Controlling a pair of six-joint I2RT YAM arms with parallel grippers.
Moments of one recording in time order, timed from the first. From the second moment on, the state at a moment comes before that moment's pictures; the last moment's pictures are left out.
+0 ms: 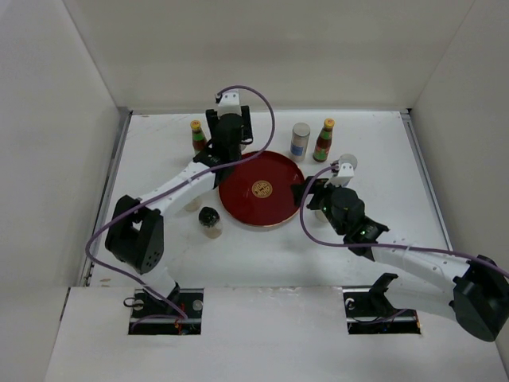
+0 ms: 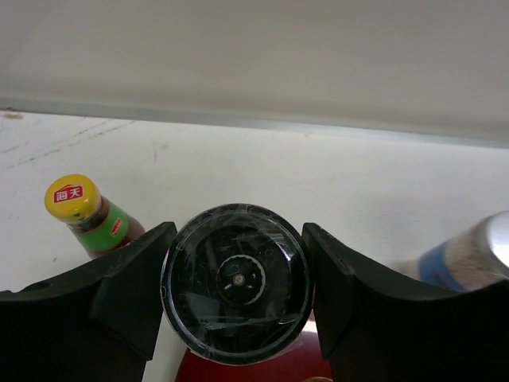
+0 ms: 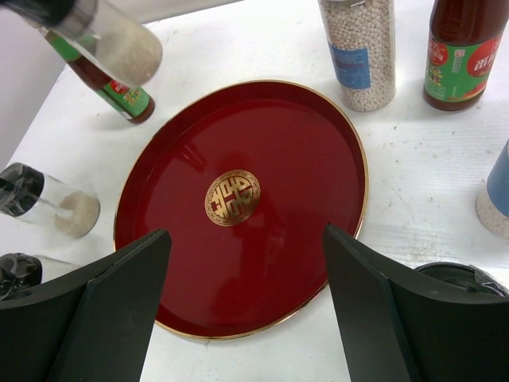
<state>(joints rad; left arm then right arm) -0.54 1.68 1.29 0.18 -0.61 -0.19 0.74 1.07 0.52 0.37 0.38 0.46</state>
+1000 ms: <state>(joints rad) -0.63 1.87 1.23 0.30 -0.53 -0.28 0.69 1.03 0.49 0.38 0.39 0.49</state>
